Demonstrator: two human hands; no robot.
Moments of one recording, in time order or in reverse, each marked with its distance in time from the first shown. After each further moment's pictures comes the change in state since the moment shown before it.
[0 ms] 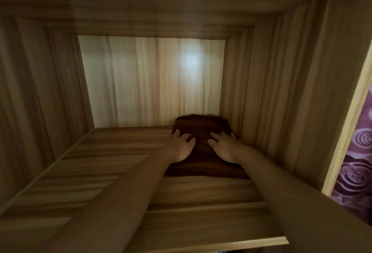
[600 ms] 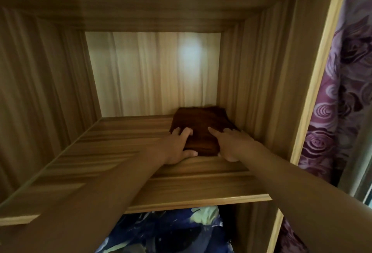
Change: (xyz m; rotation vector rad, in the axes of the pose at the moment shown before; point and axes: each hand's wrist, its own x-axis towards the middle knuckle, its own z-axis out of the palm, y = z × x) left_hand -0.083 -0.005 0.006 0.236 0.051 0.236; right_hand -0.089 0.001 -0.002 -0.432 -0.014 -0.079
